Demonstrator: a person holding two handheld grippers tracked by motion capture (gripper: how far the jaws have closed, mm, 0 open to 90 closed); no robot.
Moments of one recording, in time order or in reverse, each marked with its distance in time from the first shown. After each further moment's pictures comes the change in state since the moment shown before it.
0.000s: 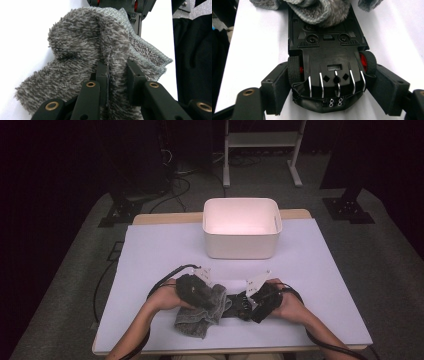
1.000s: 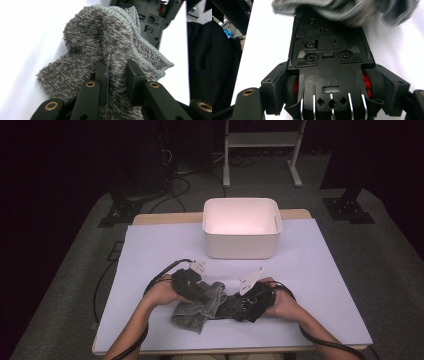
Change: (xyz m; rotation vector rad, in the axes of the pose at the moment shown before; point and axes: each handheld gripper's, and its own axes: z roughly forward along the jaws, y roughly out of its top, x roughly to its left) left arm 0.017 -0.009 -0.013 -0.018 0.053 -0.067; right arm -0.003 0.014 0.010 -0.007 0.081 0.016
